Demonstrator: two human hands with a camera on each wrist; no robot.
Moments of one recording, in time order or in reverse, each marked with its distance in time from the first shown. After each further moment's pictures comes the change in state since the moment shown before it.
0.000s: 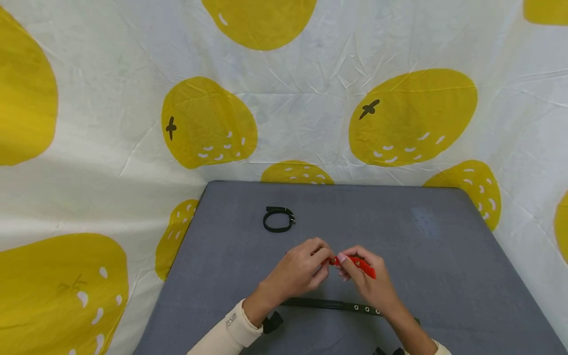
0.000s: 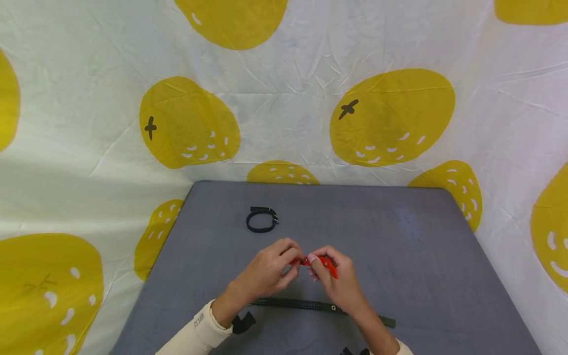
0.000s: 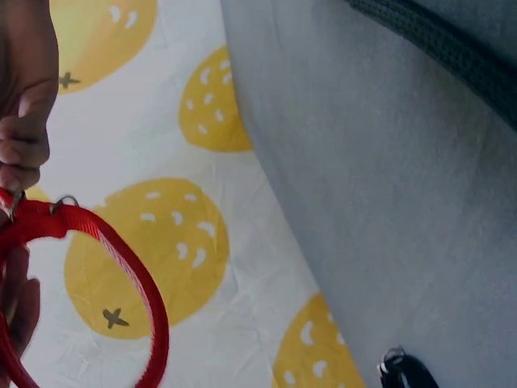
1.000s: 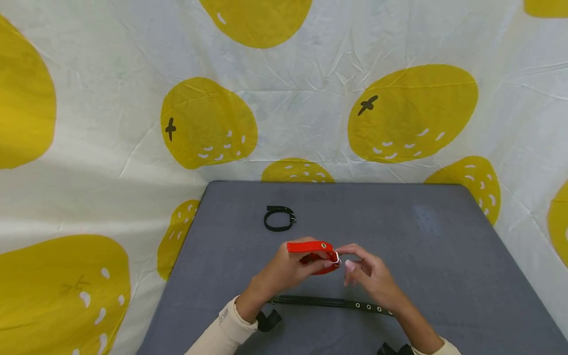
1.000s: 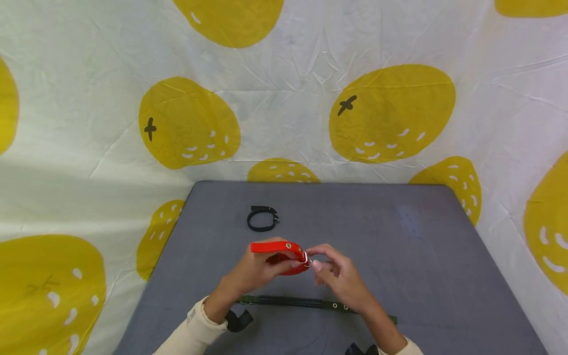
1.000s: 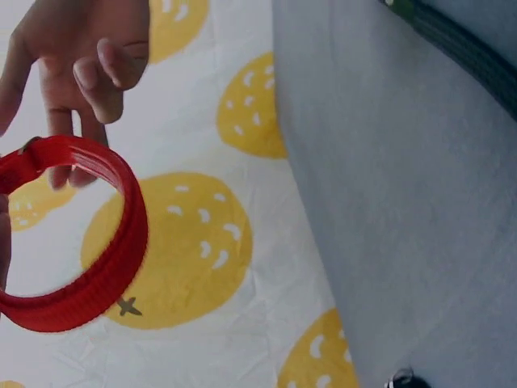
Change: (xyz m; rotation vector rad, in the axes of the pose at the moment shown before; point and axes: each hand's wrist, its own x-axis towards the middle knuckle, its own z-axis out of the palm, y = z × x) left_hand 0.002 -0.002 -0.027 -0.601 0.042 -0.098; right_hand -0.006 0.017 -0.019 0.207 -0.314 -0.064
